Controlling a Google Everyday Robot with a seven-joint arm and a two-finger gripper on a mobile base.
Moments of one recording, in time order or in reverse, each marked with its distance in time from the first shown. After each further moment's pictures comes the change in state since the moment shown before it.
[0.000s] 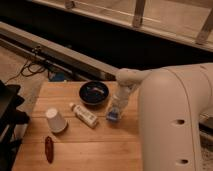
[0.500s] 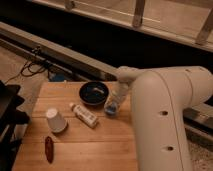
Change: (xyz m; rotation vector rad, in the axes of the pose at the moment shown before) arm -0.067 0.017 0.005 -0.060 -0.079 0.034
